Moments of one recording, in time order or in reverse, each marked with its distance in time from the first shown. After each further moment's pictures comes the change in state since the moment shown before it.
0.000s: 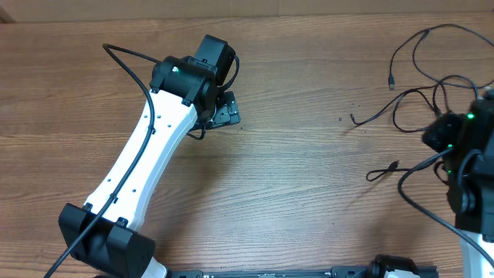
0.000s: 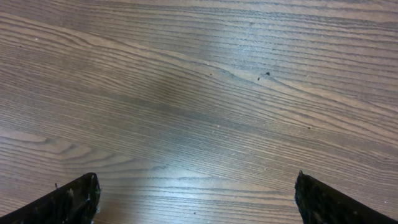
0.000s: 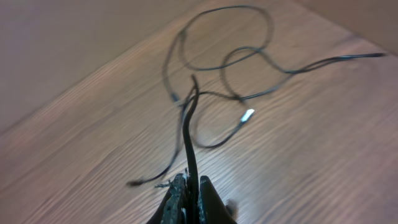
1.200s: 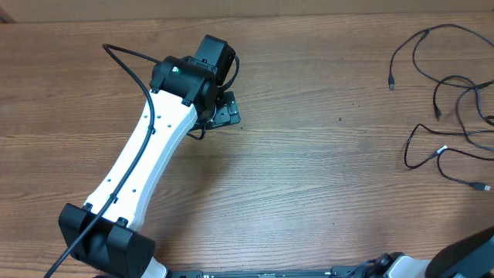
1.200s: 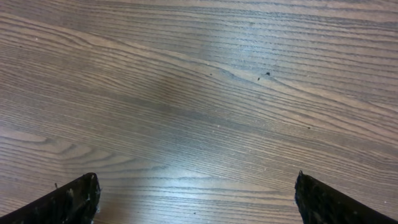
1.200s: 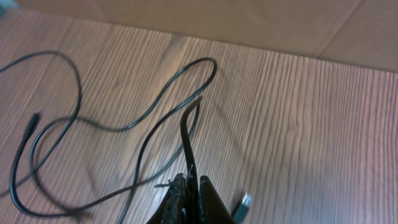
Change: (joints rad) left arm 0.000 0.000 0.000 0.000 0.000 0.000; right arm -0.621 0.533 0.000 0.376 0.014 0.000
